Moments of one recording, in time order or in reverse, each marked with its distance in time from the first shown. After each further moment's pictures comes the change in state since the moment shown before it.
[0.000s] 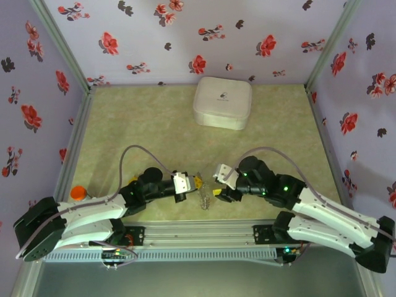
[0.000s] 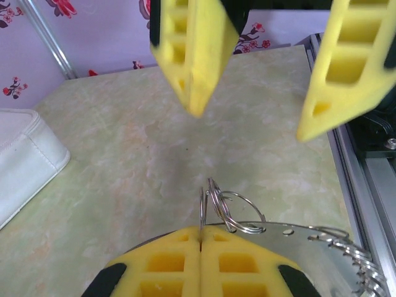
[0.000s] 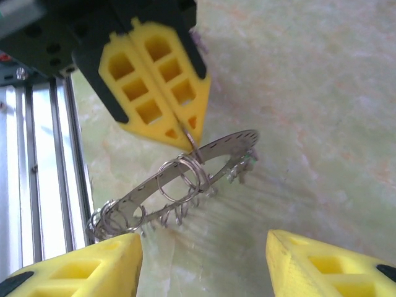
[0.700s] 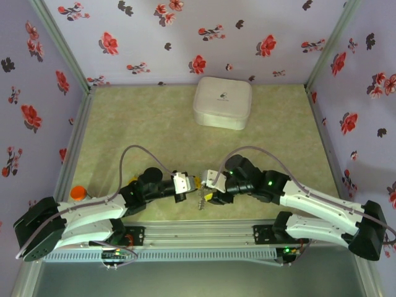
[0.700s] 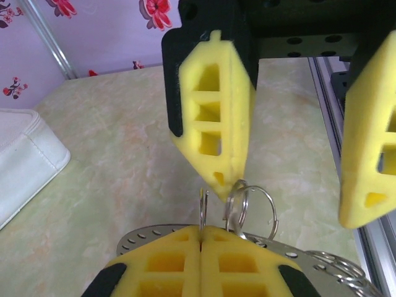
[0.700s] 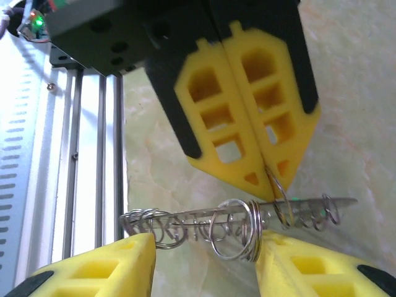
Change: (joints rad) left arm 0.000 0.000 0.000 0.001 0.000 0.000; right arm 0.047 0.145 0.024 0.069 -0.127 -0.071
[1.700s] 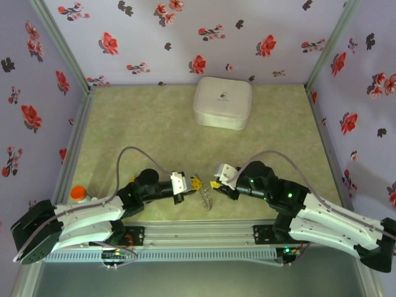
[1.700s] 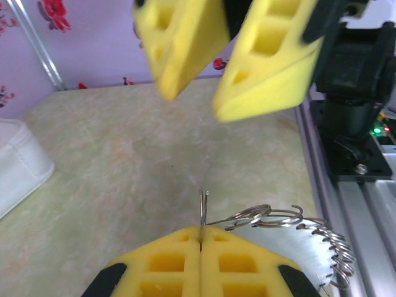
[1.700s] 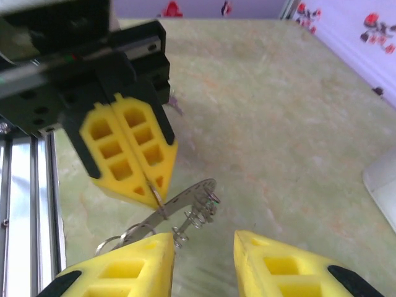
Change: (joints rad) left arm 0.003 -0.042 -0.033 0.045 0.067 -0.085; right arm 0.027 -0.233 -0.088 0.133 0.245 0.079
